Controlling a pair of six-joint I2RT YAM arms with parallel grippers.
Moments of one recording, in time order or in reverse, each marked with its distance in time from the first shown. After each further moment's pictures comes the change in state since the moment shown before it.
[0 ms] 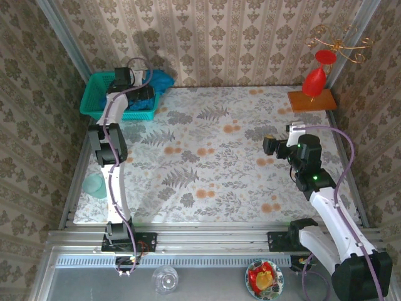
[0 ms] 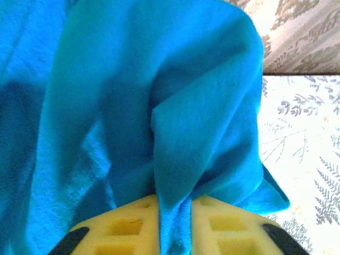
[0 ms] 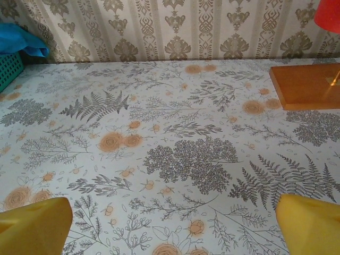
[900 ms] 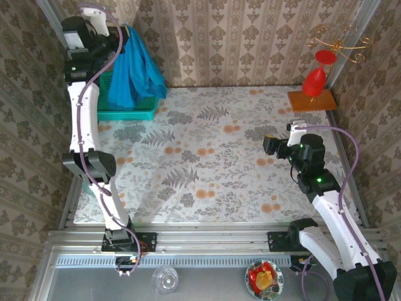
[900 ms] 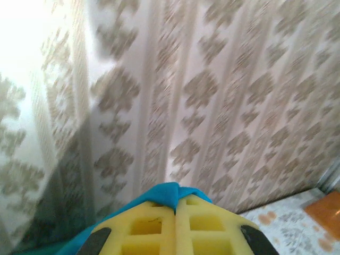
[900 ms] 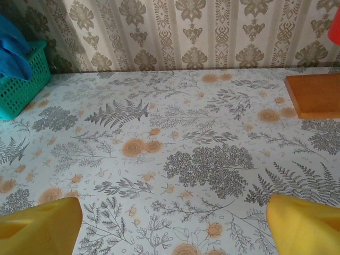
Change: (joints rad) left arm 0.012 -0.455 0.235 0.038 0.089 -0.082; right arm 0.027 -0.049 0.058 -0.082 -0.031 0.030
